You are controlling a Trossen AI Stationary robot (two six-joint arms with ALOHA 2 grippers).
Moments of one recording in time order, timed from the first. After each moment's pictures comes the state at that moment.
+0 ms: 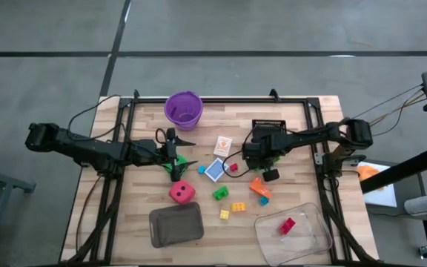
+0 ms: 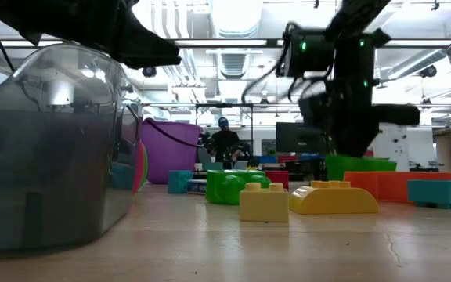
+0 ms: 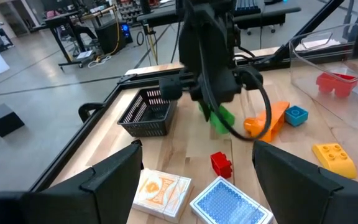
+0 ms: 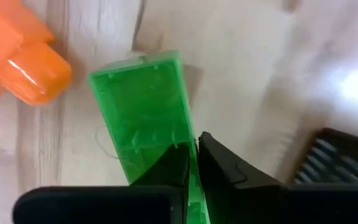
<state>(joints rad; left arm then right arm) -0.08 1.10 0.50 0.35 -0.26 0.16 -0.07 1.64 0.97 -0.82 0.11 -0.29</state>
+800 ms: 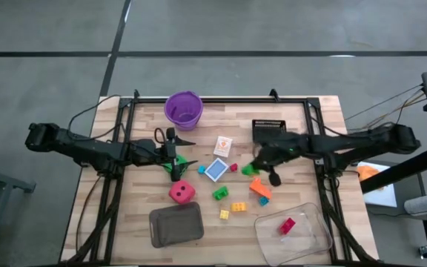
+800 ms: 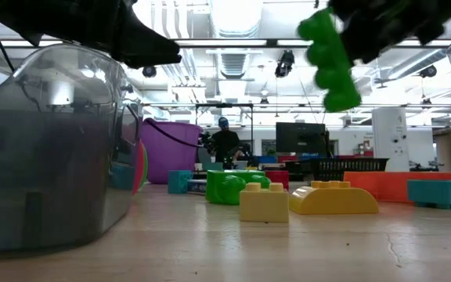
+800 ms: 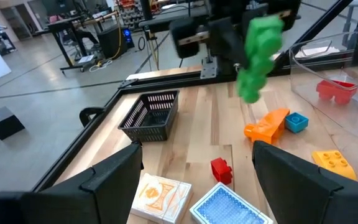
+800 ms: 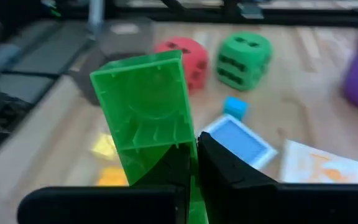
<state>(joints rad) -0.08 1.10 0.49 0.39 -0.26 0.15 0.01 1.06 0.57 0.06 -0.23 0.02</state>
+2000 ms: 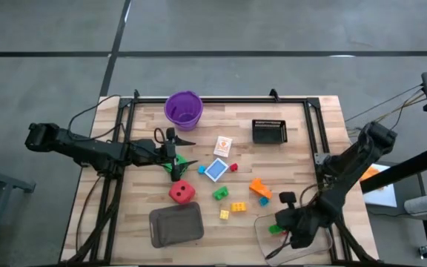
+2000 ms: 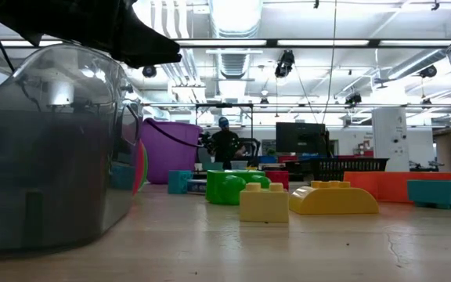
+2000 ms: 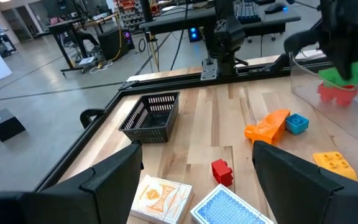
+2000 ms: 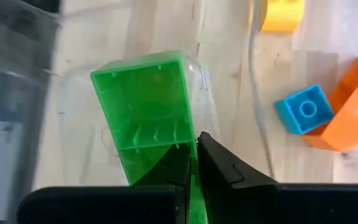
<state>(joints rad) -0.08 1.10 0.49 0.39 -0.26 0.16 0.88 1.49 0.94 -0.65 0.25 0.76</state>
